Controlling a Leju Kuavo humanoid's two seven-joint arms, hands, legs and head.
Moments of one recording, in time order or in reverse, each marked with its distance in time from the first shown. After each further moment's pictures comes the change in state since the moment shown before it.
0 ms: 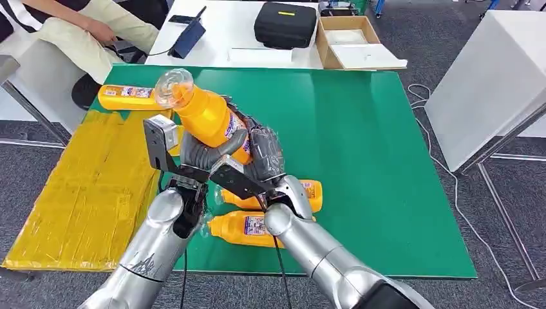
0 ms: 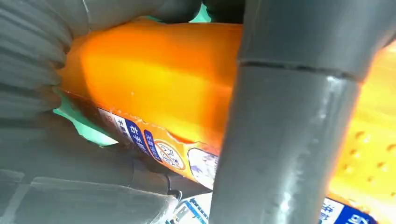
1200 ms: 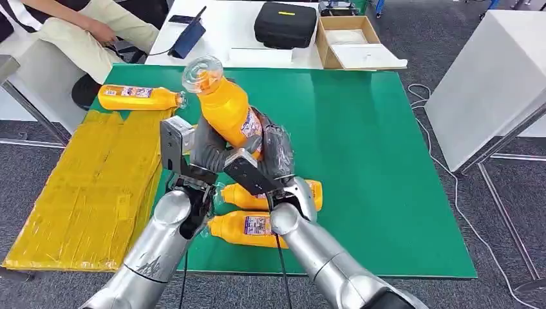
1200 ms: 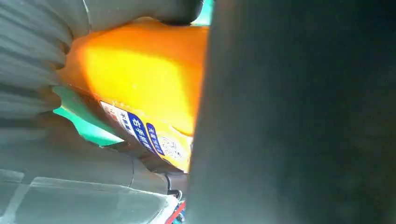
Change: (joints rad) left arm -0.011 -0.006 -0.042 -0.004 -0.079 -0.021 0.045; right arm 0.044 0.000 -0.102 -0.056 0.027 -0.006 0.010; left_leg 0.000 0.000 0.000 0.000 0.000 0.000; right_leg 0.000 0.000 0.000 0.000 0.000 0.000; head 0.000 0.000
